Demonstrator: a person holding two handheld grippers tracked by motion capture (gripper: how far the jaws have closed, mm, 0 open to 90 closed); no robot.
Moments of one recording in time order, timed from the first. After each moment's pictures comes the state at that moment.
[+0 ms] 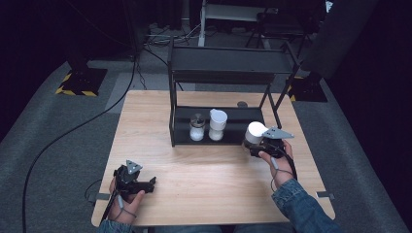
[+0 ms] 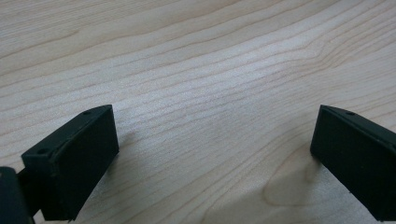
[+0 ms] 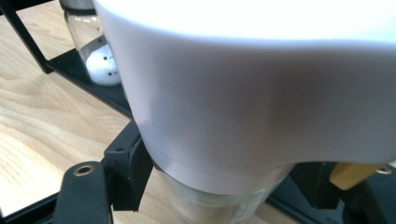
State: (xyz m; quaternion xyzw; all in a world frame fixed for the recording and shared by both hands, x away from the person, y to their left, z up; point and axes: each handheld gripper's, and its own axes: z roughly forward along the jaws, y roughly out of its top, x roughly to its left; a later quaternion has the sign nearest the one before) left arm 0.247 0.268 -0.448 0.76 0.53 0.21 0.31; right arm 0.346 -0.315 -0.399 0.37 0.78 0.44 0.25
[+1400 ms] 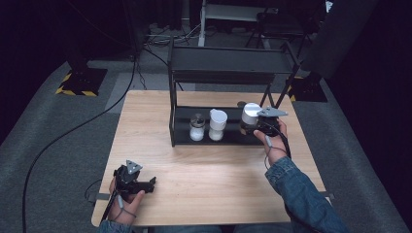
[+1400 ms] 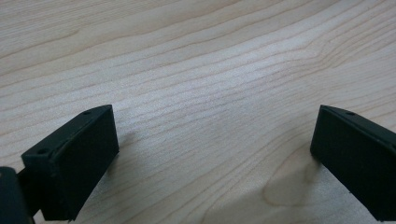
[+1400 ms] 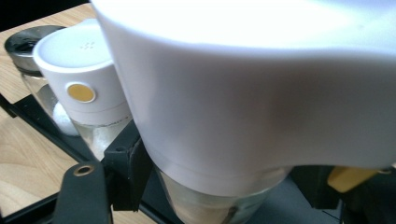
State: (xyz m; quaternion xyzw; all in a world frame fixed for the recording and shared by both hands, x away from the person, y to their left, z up) left arm 0.247 0.268 -0.448 0.76 0.53 0.21 0.31; right arm 0.399 -0.294 -0.369 0.38 0.78 0.43 0.26
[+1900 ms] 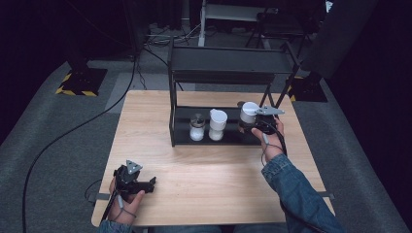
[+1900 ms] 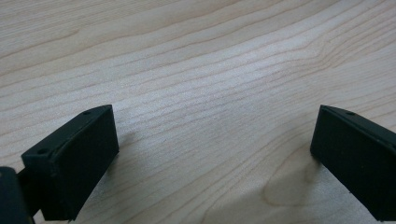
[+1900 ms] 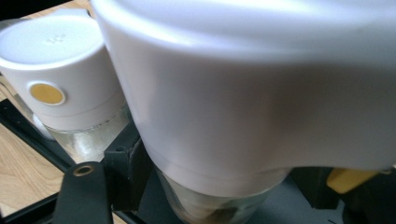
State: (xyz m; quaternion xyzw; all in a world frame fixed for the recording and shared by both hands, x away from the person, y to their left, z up) left arm 0.247 0.268 -0.448 0.76 0.53 0.21 0.31; right arm 0.413 -0.290 -0.380 0.38 0.78 0.43 0.26
